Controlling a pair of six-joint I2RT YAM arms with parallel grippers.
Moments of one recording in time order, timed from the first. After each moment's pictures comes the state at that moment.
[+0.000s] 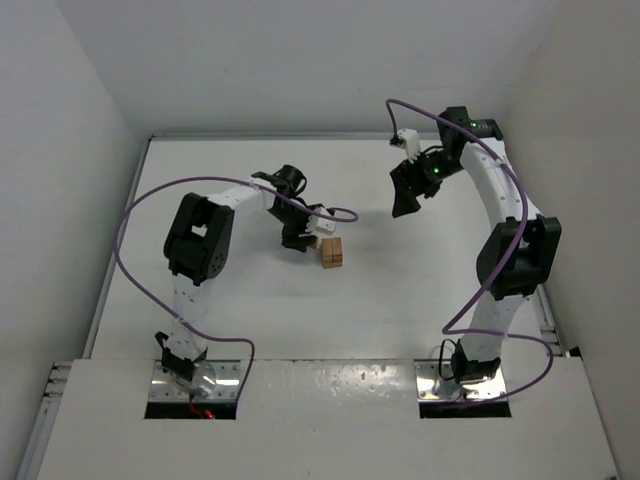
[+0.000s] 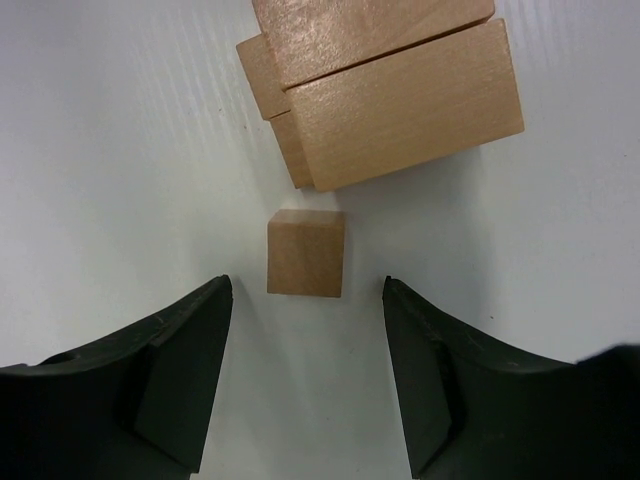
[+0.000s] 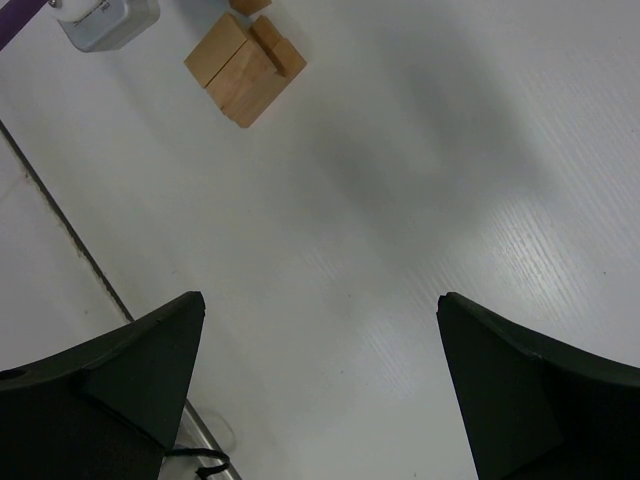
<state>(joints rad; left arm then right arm) -0.43 2.14 1.58 -0.75 0.58 1.31 0.08 1.89 1.81 -1.24 -0.63 -0.69</state>
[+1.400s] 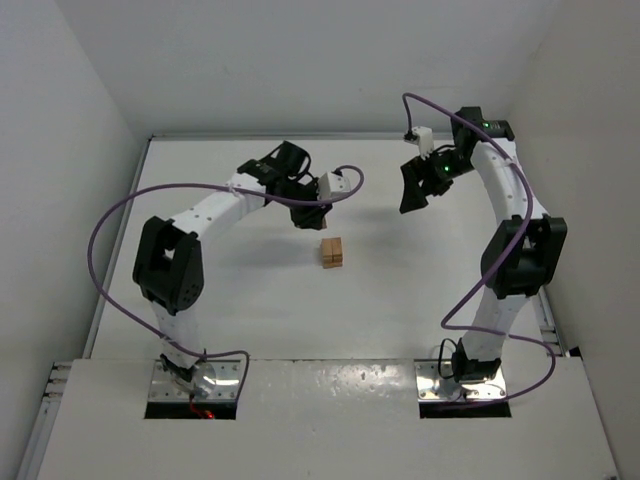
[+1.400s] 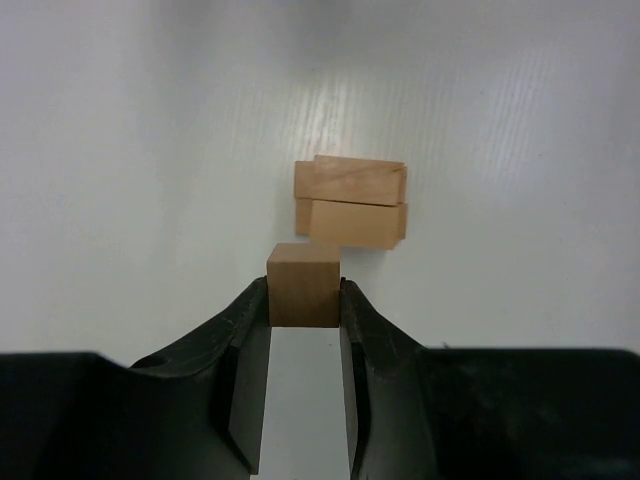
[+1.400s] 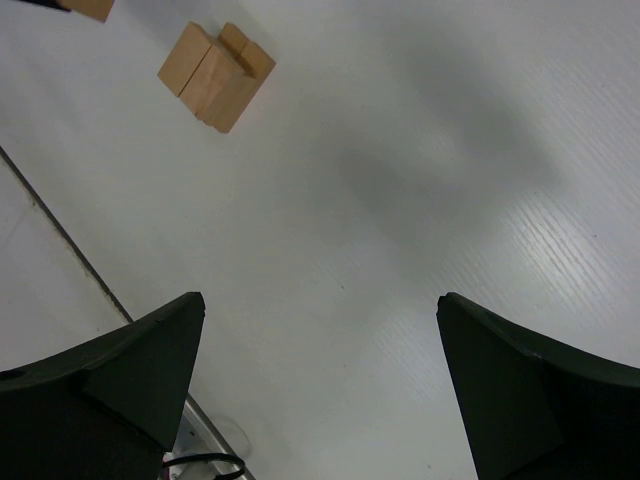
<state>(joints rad) -0.50 1.84 1.58 -0.71 0.54 0.74 0.02 1.90 1.79 -1.22 -0.64 -0.64</state>
